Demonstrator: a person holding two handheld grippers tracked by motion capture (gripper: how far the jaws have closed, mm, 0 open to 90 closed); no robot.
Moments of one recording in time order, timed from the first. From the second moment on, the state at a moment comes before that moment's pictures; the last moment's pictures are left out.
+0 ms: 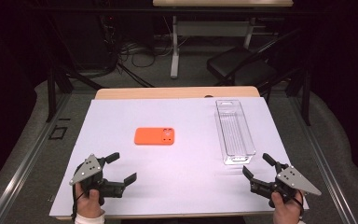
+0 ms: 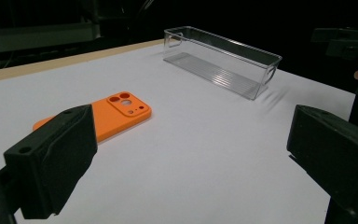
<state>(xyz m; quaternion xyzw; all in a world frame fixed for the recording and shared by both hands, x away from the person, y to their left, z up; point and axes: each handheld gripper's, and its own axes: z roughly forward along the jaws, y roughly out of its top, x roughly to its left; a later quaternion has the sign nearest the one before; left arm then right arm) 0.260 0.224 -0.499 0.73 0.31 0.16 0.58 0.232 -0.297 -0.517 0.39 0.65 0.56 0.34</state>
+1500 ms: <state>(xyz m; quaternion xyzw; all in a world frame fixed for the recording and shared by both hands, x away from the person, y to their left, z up) 0.345 0.152 -0.477 0.75 0.42 0.15 0.50 0.234 -0.286 -0.522 0.39 0.67 0.54 0.33</state>
